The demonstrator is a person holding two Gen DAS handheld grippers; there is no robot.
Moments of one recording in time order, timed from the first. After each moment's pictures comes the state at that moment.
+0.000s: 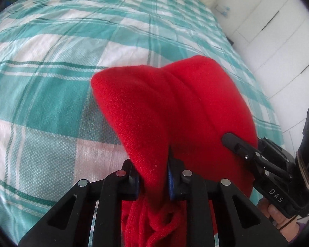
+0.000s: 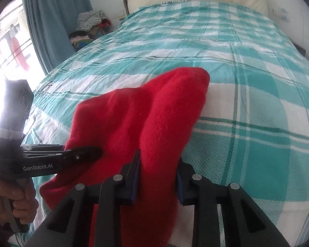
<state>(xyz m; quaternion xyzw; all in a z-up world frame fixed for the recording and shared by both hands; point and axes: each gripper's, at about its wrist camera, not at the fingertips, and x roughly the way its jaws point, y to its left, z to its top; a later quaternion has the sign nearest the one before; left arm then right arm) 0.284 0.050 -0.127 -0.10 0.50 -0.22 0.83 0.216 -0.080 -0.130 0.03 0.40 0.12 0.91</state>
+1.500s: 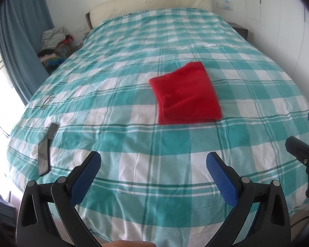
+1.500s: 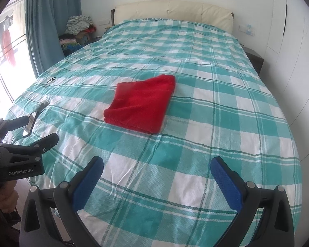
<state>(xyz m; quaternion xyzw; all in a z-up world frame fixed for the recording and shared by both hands) 0.022 0.008 0.007 0.12 0.41 -0.05 0.90 -0.045 -0.131 0.001 0.00 0.40 0.01 0.91</state>
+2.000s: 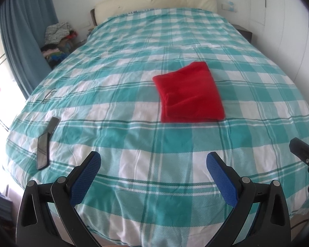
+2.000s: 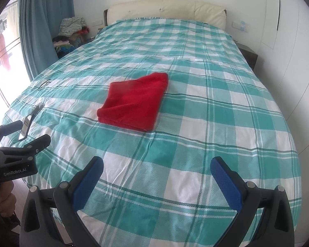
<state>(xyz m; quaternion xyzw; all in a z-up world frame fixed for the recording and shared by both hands) 0.021 0.017 0.003 0.10 0.42 -0.04 0.90 -0.048 -0.139 -0.003 0.01 0.41 -0.01 0.91</state>
